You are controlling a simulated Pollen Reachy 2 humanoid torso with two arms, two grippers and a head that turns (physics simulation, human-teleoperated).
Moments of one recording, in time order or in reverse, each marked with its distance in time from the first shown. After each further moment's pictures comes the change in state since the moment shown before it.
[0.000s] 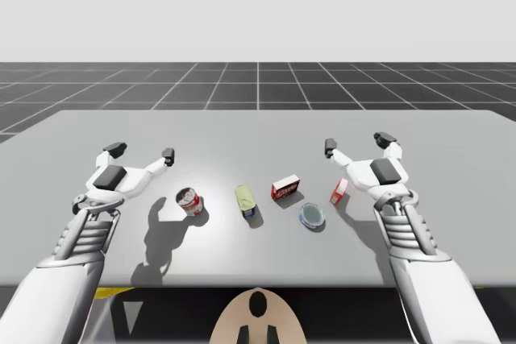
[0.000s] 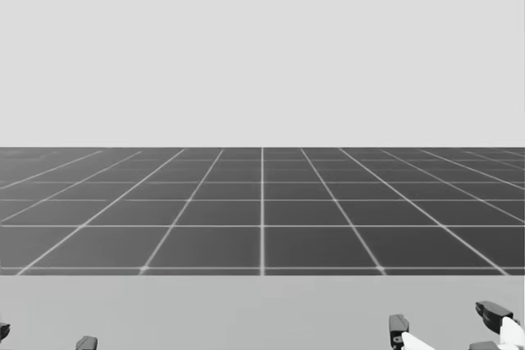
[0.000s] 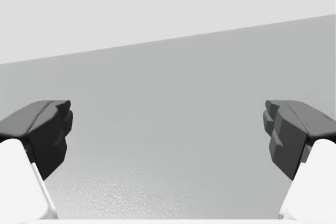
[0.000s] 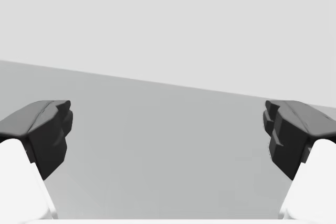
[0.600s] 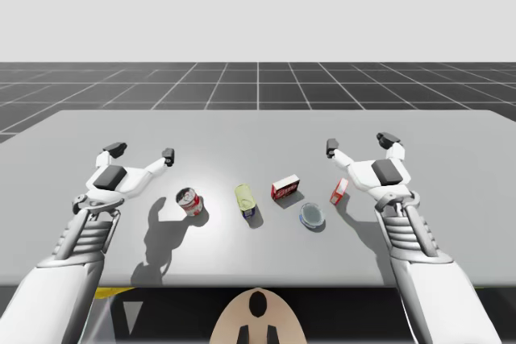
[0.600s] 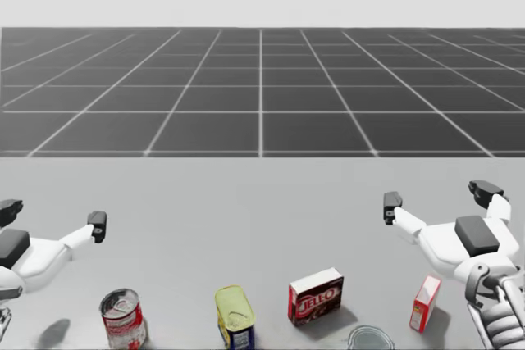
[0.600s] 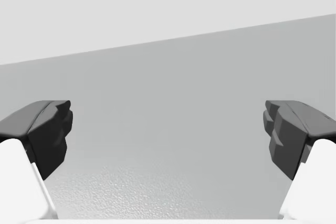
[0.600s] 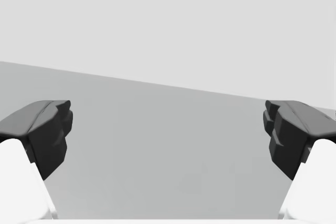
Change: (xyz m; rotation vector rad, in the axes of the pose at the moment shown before) left arm -0.001 0.000 0.000 -0.001 -0.001 -0.004; right arm 0.000 -0.001 0.002 -0.022 -0.002 0.018
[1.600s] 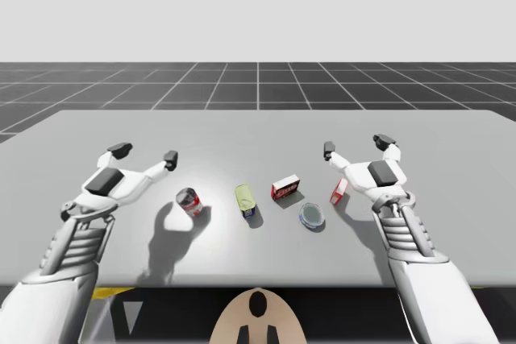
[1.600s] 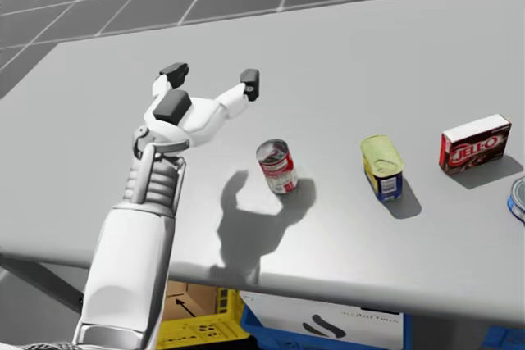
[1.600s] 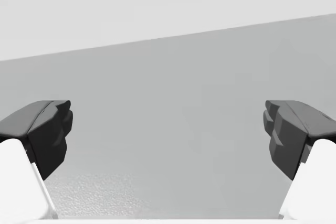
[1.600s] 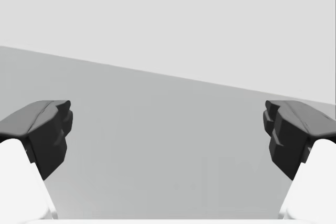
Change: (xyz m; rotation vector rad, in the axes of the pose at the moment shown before) left arm 0.017 -0.007 0.017 -0.116 -0.002 0.067; right arm -0.004 0.004 0.000 0.011 0.026 0.029
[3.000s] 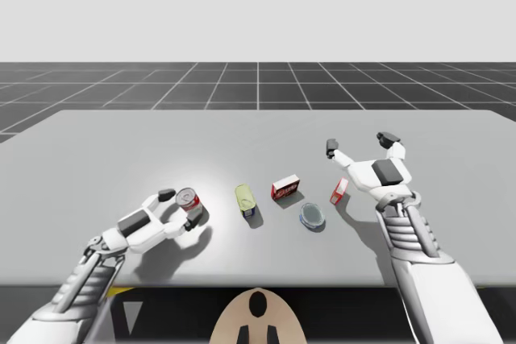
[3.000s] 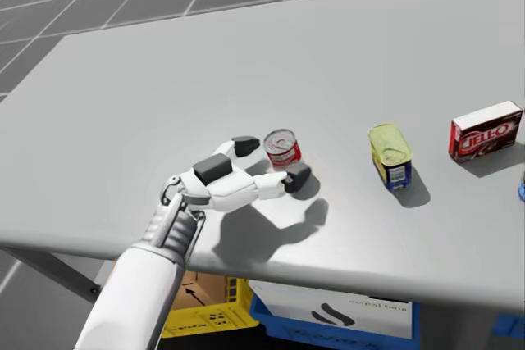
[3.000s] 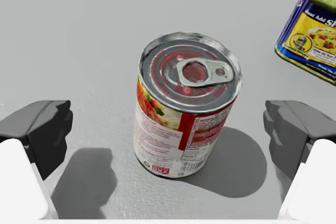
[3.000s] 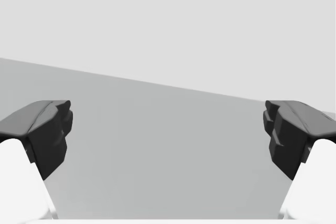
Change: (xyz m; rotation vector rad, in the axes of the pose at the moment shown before) left arm -0.075 -0.019 0.038 -0.476 0.340 0.139; right arm 0.006 -0.005 0.001 -0.001 -0.025 -0.011
